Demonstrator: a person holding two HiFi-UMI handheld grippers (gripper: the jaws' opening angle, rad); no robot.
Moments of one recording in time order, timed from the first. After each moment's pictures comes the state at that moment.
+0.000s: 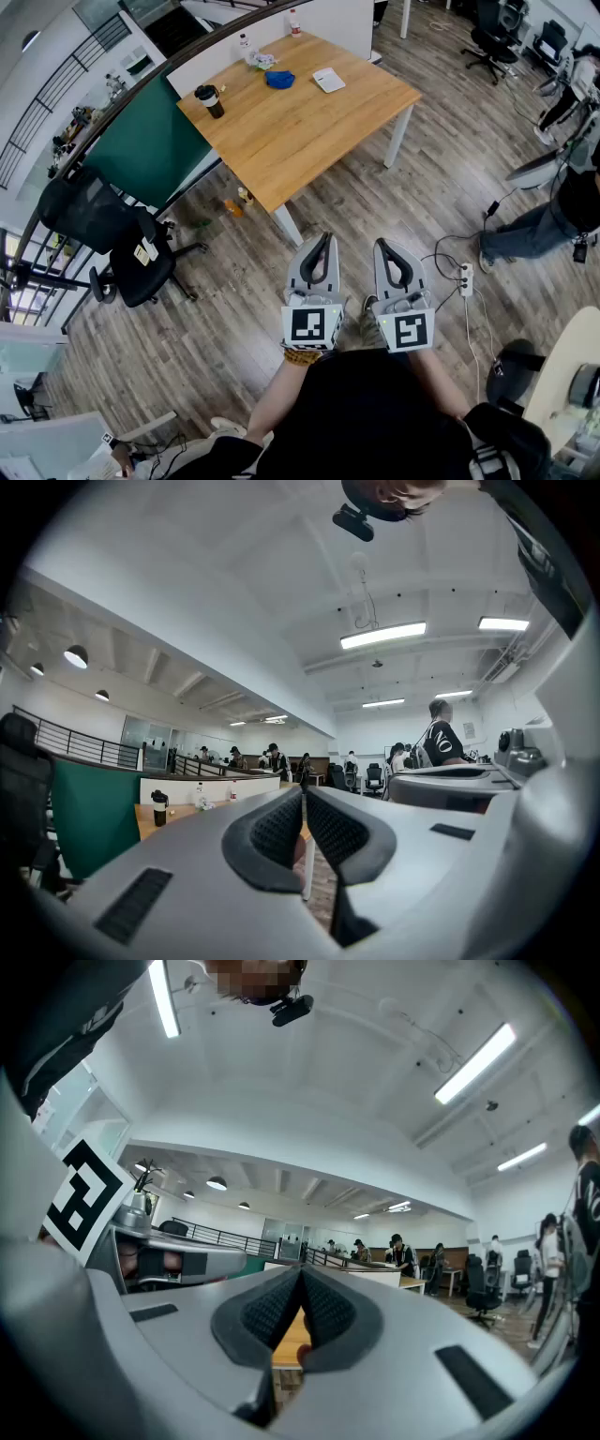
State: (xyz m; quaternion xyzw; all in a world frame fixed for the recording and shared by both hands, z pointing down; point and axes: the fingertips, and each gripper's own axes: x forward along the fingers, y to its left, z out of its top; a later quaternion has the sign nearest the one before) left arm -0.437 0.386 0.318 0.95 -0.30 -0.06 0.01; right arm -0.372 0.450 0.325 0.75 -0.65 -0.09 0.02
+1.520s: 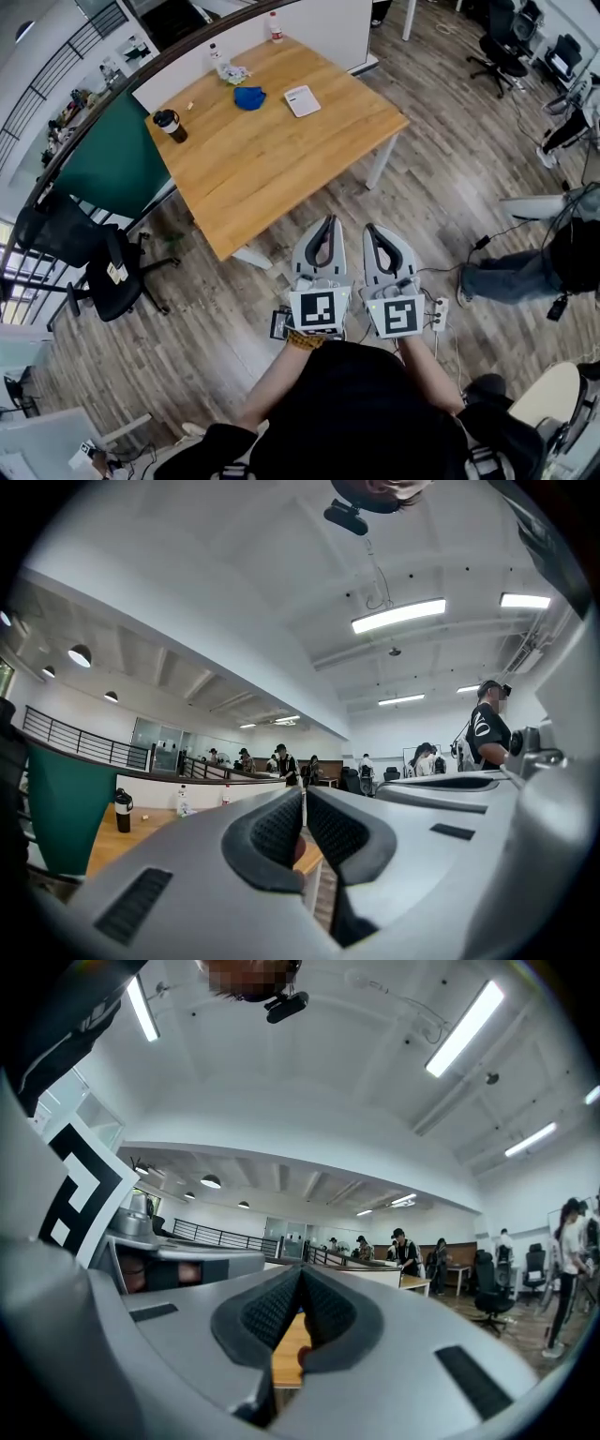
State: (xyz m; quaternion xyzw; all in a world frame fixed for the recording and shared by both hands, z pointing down) left arm -0.162 0.273 0.329 0.94 -0.34 -0.08 0.01; right arm -0.116 0.323 0.341 0.74 -0.67 -0.08 0.04
